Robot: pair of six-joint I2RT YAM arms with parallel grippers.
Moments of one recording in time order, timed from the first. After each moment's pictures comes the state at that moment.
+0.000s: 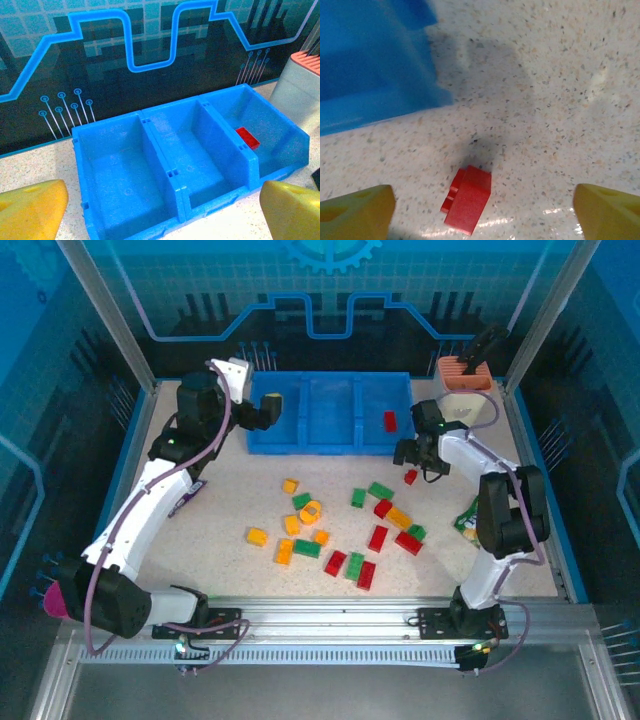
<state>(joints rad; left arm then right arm) -0.23 1.31 1.27 -0.27 0.12 -0.01 0.17 1.81 1.27 -0.68 0.13 0.44</state>
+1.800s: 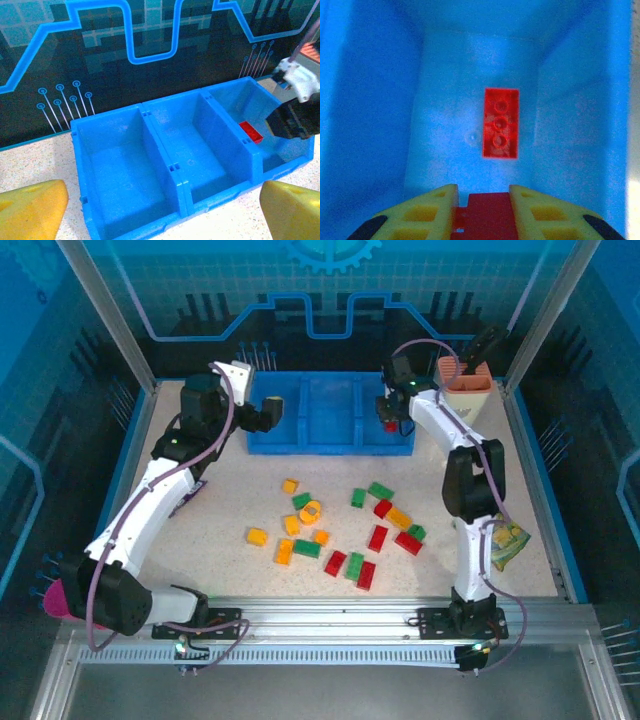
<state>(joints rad) -0.23 1.32 1.25 -0.27 0.11 -0.01 0.27 2.20 1.98 -0.80 0.16 0.16</state>
